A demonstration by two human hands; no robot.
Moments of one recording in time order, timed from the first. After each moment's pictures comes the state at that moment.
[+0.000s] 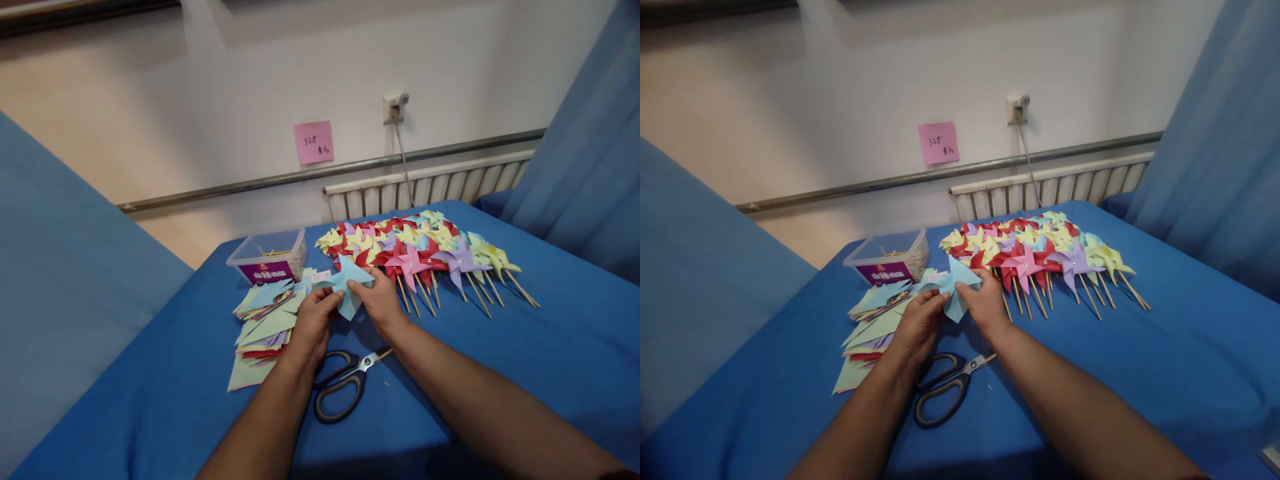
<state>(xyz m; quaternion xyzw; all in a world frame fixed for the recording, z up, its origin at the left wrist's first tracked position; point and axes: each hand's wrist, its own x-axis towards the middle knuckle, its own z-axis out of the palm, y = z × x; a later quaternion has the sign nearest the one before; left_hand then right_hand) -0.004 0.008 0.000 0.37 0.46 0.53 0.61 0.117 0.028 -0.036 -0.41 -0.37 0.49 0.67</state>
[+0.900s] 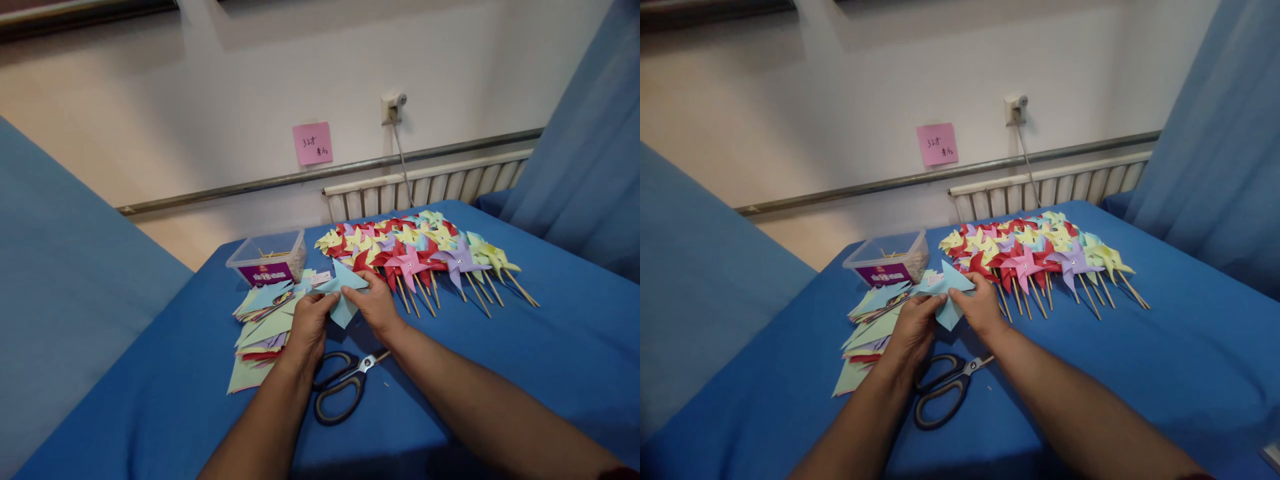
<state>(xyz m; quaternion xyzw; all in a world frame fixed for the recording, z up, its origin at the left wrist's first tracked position) -0.006 0.009 -0.001 0.36 0.46 0.55 0.60 0.112 0.023 -0.034 -0.41 -0.42 0.48 0.65</state>
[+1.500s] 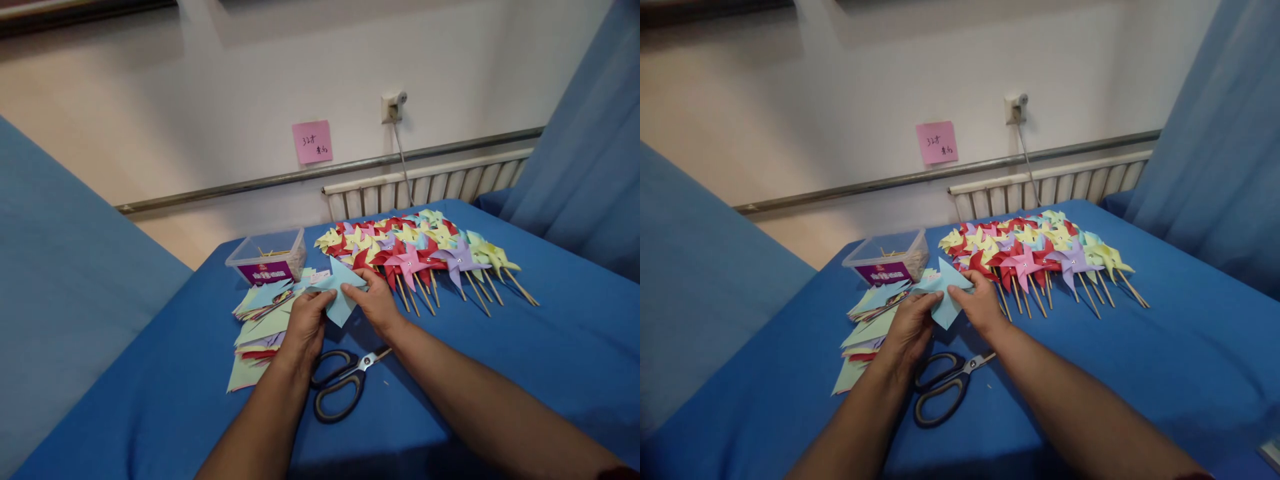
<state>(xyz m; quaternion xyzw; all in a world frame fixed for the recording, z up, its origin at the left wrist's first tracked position) -0.009 0.009 0.005 0.35 0.44 0.55 0.62 0.117 0.022 -0.032 -0.40 -0.44 0.50 0.63</state>
